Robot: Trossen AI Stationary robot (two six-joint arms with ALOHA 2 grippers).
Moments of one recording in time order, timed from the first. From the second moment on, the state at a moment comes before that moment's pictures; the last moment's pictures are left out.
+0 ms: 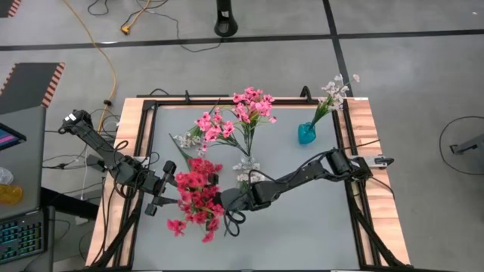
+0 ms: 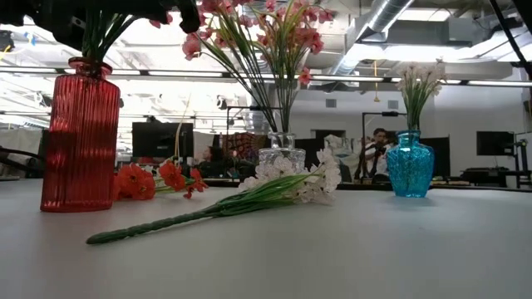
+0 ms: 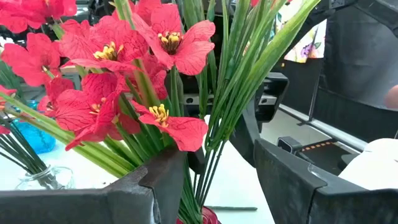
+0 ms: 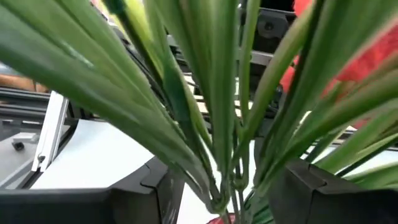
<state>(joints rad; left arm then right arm) -0.70 0.51 0.20 0.30 -0.40 0.00 0.32 2.23 1.74 0.31 0.34 -0.06</state>
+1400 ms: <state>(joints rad) -0.70 0.51 0.20 0.30 -0.40 0.00 0.34 2.22 1.98 -0.21 0.37 -0.06</state>
